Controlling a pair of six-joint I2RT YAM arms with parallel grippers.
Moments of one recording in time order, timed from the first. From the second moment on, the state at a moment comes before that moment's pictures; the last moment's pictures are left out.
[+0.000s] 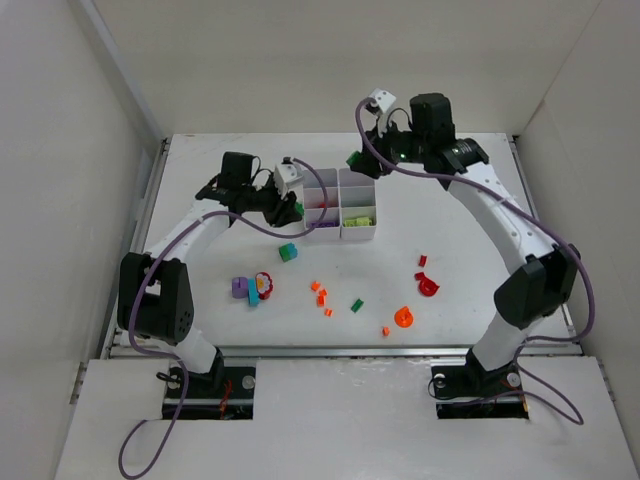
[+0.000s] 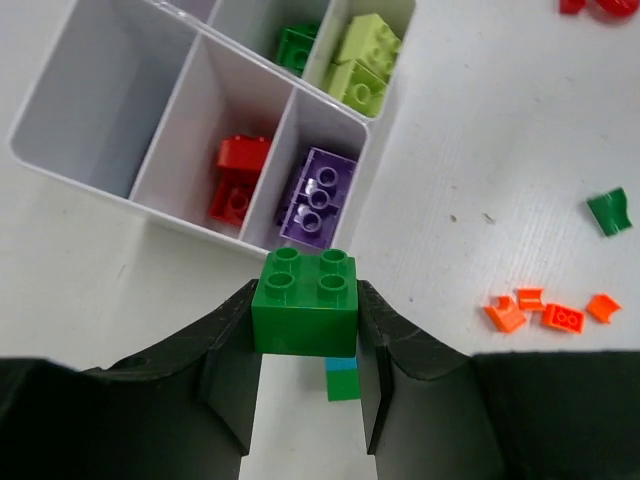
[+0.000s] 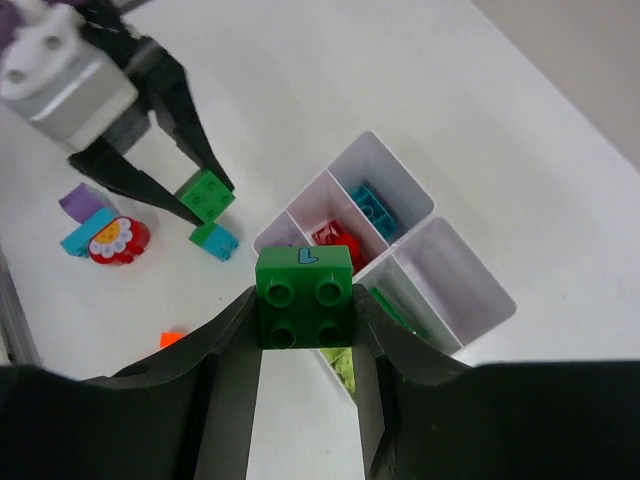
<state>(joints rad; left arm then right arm) -0.25 1.59 1.19 -0.40 0.81 0.62 0.40 1.67 1.72 -0.49 -0.60 -0.21</state>
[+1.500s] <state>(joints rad) -0.26 1.47 1.14 -0.09 0.44 0.30 0.48 1.97 1.95 -0.74 -0.11 0.03</state>
